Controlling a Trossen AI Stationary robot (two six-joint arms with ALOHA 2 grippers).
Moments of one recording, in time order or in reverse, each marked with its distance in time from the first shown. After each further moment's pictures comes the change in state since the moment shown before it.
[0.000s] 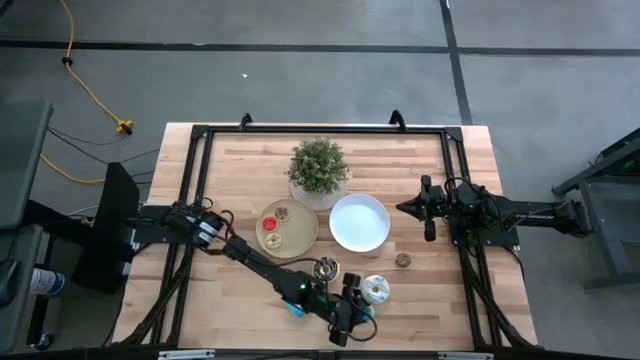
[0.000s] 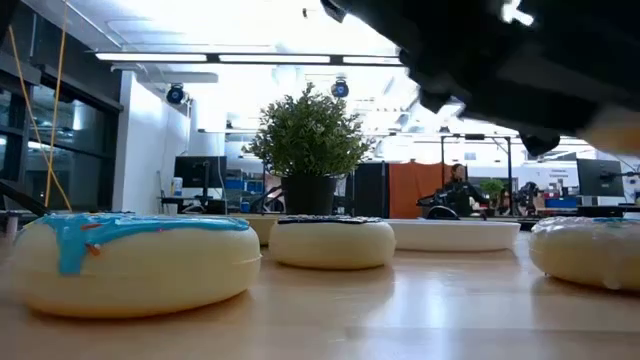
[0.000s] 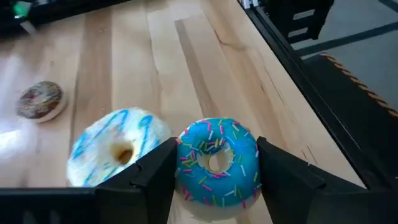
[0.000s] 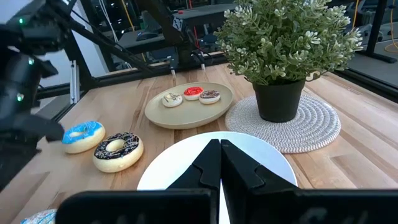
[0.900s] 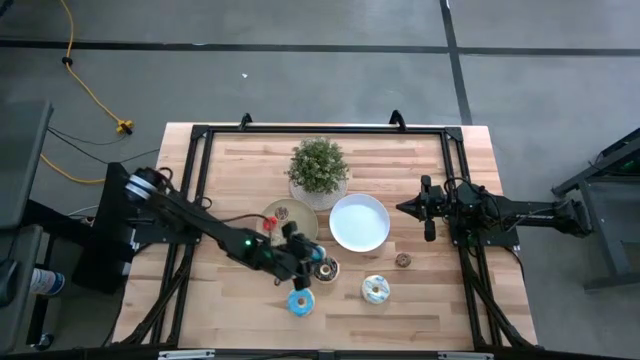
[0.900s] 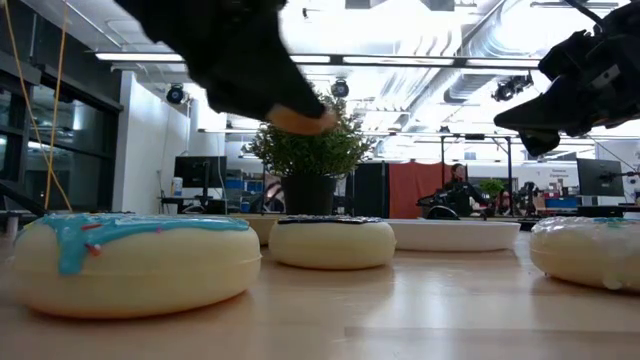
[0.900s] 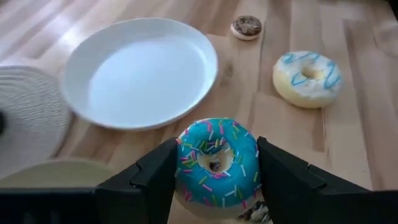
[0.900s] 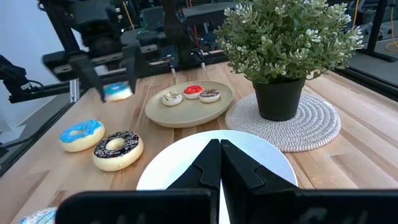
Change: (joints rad) left arm 0.060 -0.617 -0.728 0.006 -0.265 -0.432; right arm 0.000 0.006 0.000 0.003 -0.001 0.000
